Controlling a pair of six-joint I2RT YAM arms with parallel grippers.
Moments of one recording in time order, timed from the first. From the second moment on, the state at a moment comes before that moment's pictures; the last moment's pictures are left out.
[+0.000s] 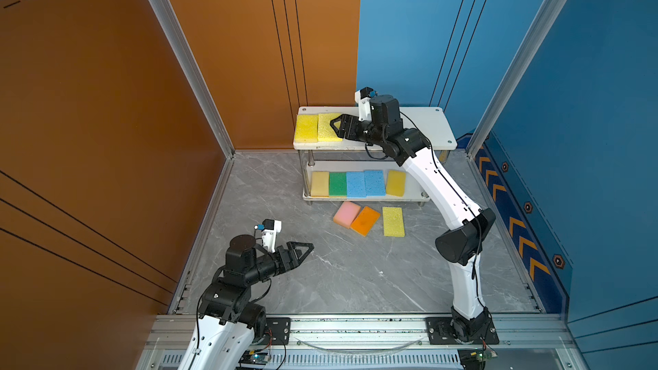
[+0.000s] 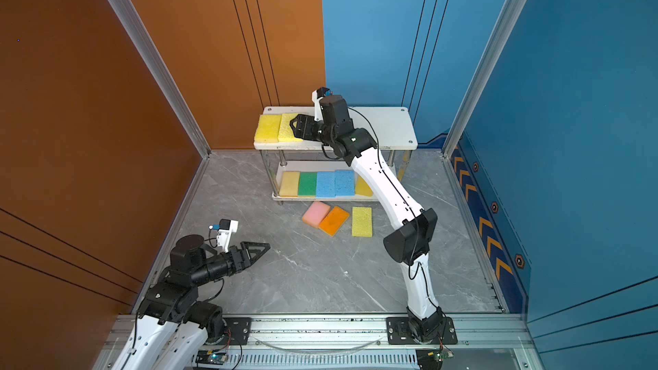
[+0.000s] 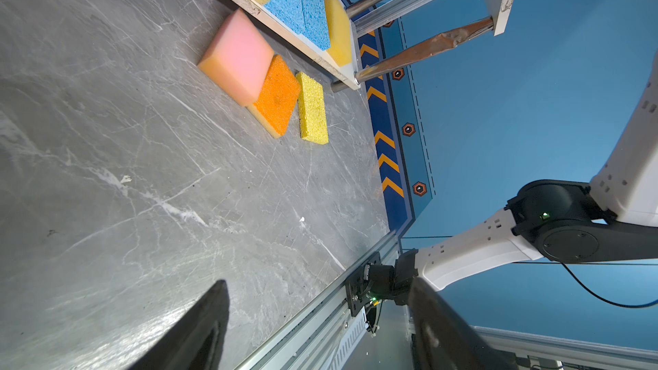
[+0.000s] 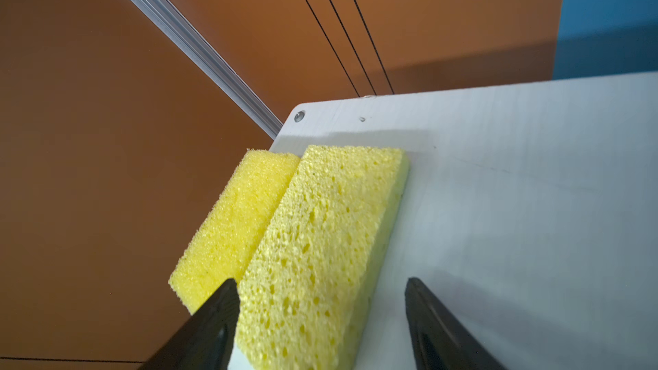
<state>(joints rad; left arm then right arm) -0.22 0.41 0.48 -0.56 0.66 -0.82 0.58 2.07 2.39 -0.65 -0.16 0.52</state>
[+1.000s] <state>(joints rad) -0.65 0.96 0.45 -0.08 0.42 -0.93 0.45 0.90 0.72 -0.72 -0.14 0.60</state>
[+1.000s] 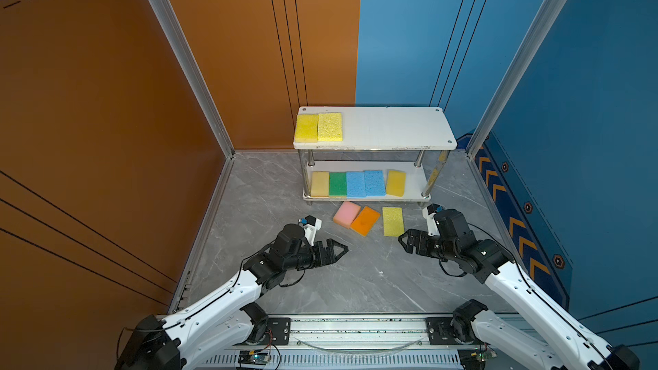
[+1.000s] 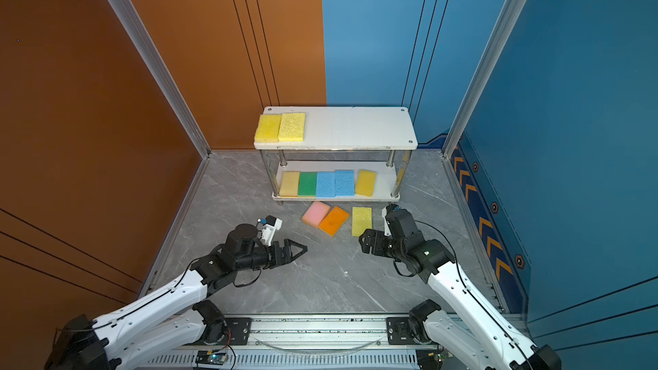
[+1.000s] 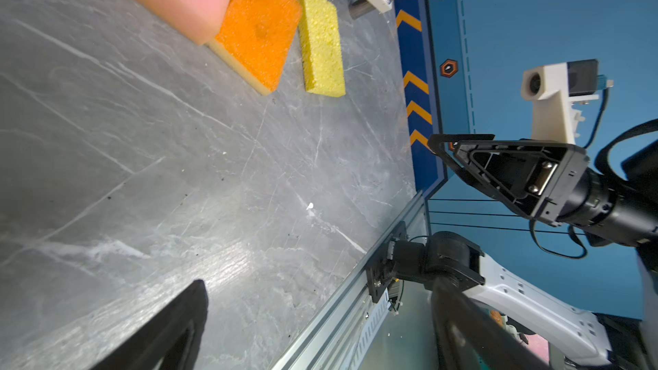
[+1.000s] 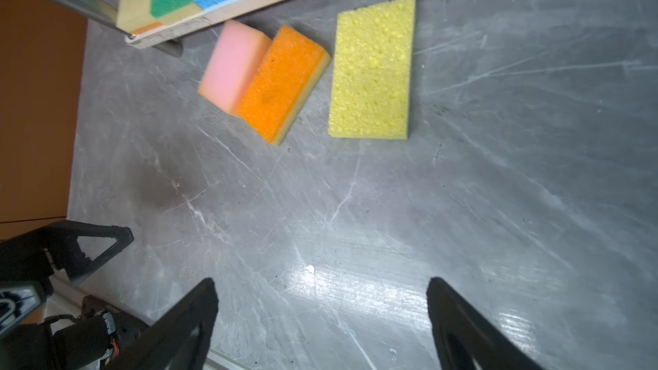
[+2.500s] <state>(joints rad) -0.46 0.78 0.33 -0.03 0.45 -1.02 0.27 1.62 0.86 -0.41 -0.19 0.47</state>
